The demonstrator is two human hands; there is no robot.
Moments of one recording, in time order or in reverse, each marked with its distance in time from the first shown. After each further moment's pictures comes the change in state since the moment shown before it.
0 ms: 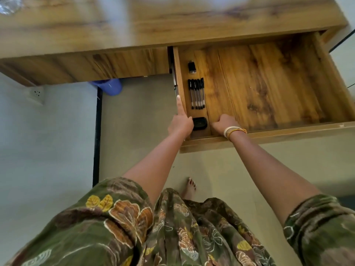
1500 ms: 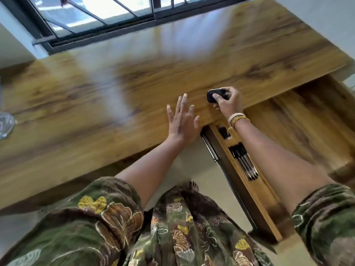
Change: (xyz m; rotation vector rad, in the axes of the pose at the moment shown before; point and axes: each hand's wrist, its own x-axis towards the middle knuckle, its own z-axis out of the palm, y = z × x) left_hand 0.285 0.056 -0.203 0.532 0.188 0.802; right_hand 0.198 -0.264 -0.108 0.852 0.708 -0.112
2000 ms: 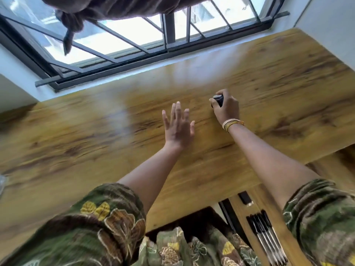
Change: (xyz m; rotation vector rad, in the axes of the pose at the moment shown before) left_hand 0.196 -0.076 -0.012 0.170 0.054 -0.105; right_hand 0.192 -0.051 0.106 -0.387 0.022 -0.315
